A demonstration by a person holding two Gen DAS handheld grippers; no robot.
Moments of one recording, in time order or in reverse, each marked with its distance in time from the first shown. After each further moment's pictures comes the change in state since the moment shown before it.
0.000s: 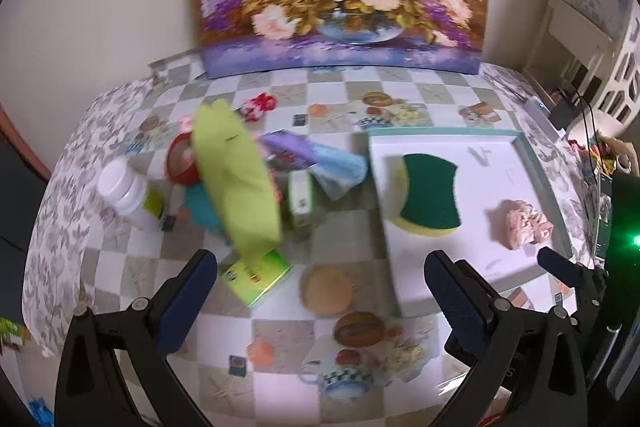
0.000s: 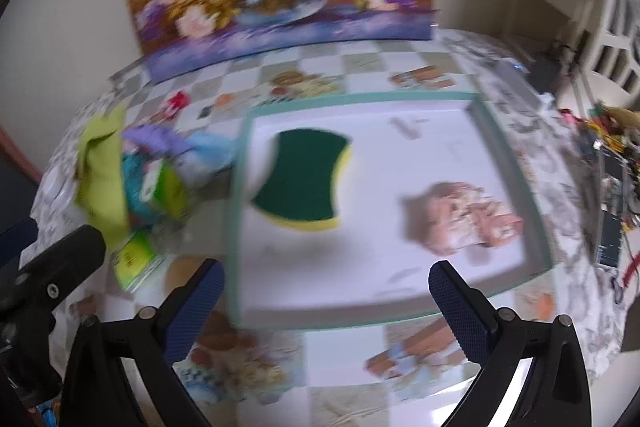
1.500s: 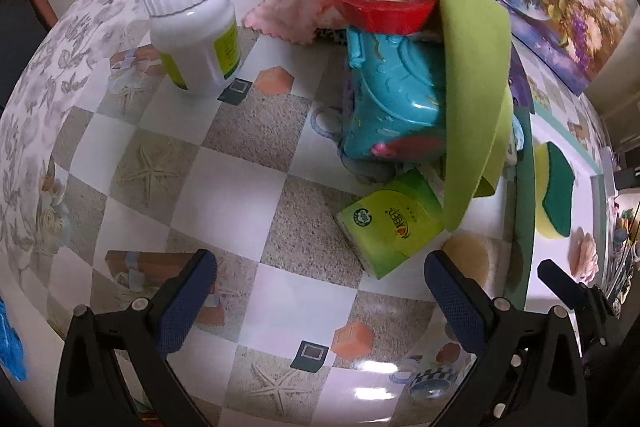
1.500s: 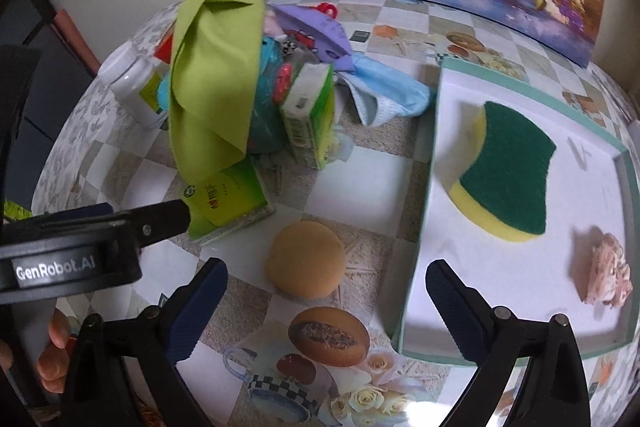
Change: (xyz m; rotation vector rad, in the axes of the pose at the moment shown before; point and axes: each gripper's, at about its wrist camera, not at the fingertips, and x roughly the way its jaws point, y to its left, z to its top) left arm 0.105 0.131 -0.047 -0.355 0.286 -0.029; right arm 0.065 0.117 -0.019 -0.334 0.134 0.183
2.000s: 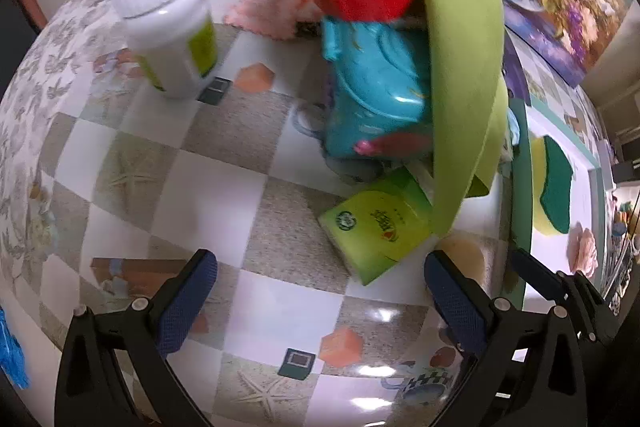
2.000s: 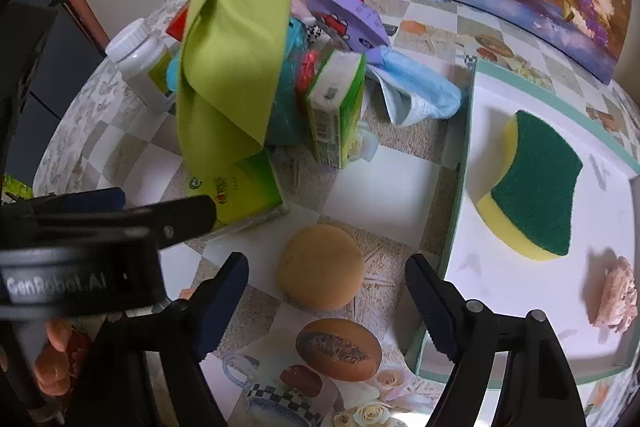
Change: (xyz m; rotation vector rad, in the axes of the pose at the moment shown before) left arm 0.016 -0.010 0.006 0.036 0.025 -0.027; right arm 0.019 0.007 0.005 -0.058 0.028 0.024
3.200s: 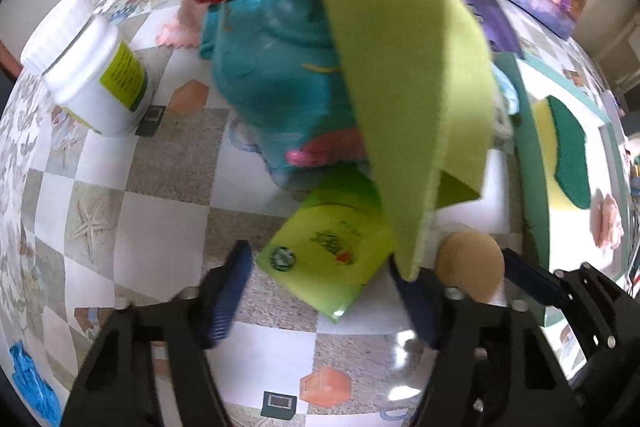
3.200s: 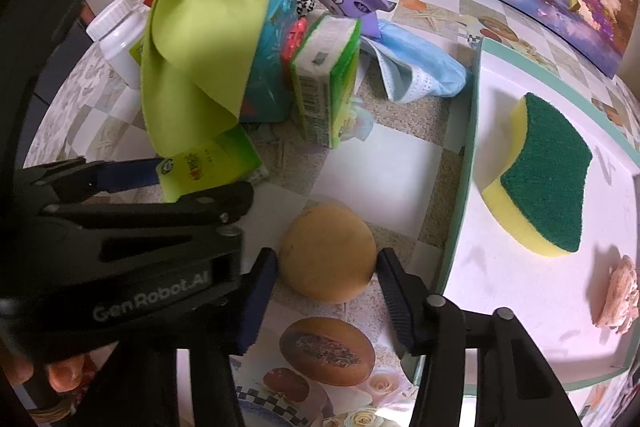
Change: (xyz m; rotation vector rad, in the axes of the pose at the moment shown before) left arm 0.040 -0.077 0.019 0.172 -0.004 0.041; right arm 0.019 -0.005 0.000 -0.011 0.052 -0.028
